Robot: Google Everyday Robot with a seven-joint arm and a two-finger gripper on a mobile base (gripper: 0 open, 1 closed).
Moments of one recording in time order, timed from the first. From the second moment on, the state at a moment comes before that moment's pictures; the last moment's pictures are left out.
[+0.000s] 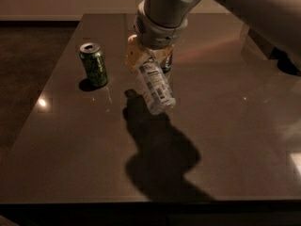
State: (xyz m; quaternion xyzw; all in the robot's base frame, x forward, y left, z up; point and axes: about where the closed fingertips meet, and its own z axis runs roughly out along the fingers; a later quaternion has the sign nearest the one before) arm 0.561 0.007 0.948 -0.26 0.94 0.08 0.21
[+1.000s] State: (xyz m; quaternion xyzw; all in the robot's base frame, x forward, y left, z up) arm 0.554 -0.017 0.969 -0.28 0.89 0.18 0.29
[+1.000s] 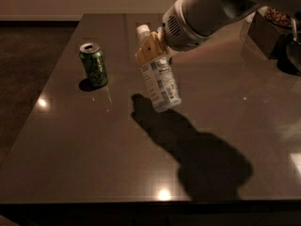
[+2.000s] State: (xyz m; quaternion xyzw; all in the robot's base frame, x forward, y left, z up) arm 0.555 -0.028 0.964 -0.25 0.87 0.27 0.32
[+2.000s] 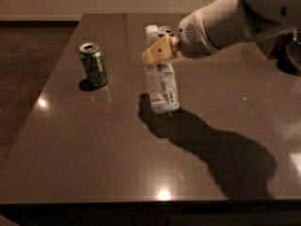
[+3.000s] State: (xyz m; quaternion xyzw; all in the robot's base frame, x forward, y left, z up) arm 0.552 -0.051 0.983 -0.23 0.79 0.33 0.47
